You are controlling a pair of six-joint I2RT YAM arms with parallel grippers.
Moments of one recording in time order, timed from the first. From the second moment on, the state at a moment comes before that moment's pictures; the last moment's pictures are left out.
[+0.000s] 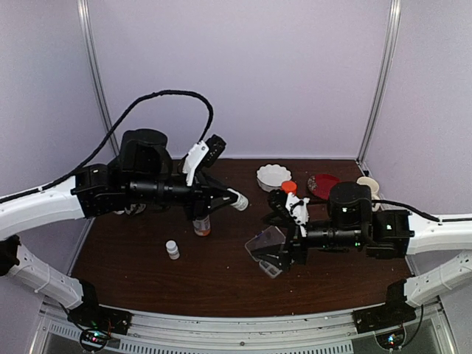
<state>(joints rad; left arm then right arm) -1.05 1.26 1.17 -0.25 0.21 -0.08 1.16 1.13 0.81 0.00 -0.14 -0.02</state>
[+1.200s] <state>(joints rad) -1.01 2.13 1.77 -0.36 -0.11 -0.19 0.71 0.77 0.51 -0.25 0.41 0.48</state>
